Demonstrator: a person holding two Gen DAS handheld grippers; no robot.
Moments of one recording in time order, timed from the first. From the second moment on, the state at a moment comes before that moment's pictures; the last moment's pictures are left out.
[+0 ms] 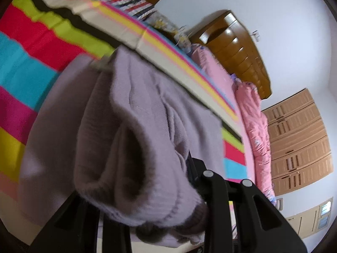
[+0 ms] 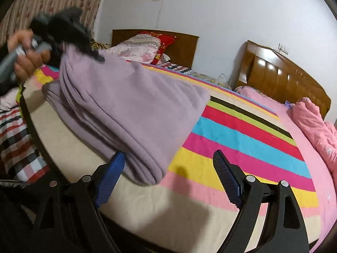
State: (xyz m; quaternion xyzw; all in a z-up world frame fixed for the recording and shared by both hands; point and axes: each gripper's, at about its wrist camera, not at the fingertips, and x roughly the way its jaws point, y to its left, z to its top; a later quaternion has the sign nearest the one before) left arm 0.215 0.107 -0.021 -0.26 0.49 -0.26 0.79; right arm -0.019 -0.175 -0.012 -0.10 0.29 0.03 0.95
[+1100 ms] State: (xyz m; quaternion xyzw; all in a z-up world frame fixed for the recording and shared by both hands) left arm 0.156 0.160 -0.003 -0.23 0.37 -0.30 0.85; right arm -0.003 -0.169 -0.012 -0.15 0.31 -0.03 0.94
